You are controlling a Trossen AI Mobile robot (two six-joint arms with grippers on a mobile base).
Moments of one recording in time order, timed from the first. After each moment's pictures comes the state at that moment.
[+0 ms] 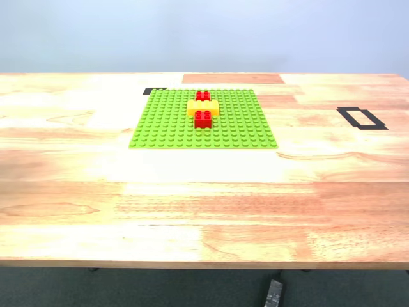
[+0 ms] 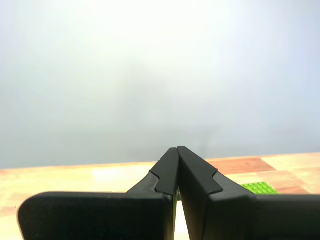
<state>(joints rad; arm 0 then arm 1) -0.01 0.00 0.20 -0.15 0.22 -0.10 0.38 0.00 0.15 -0.03 0.31 -0.10</state>
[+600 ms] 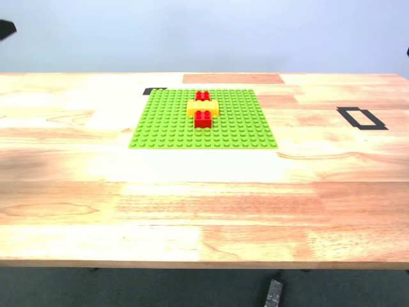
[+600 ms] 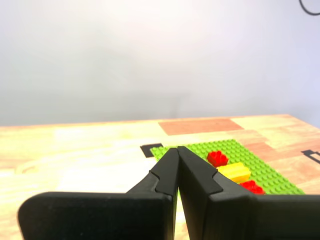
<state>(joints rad) 0.00 0.00 0.08 -0.17 0.37 -0.10 0.38 0.00 0.07 -0.05 0.26 -0.11</state>
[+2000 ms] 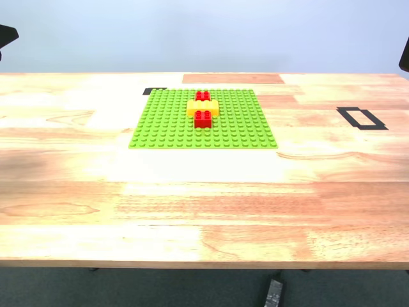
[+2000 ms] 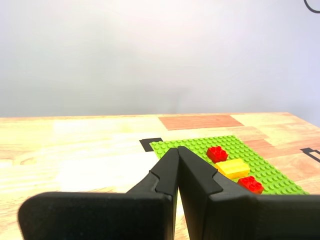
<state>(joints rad) -0.01 0.01 0.08 -0.19 0.37 -0.12 0.38 0.01 0.04 -0.04 0.26 -0.08</state>
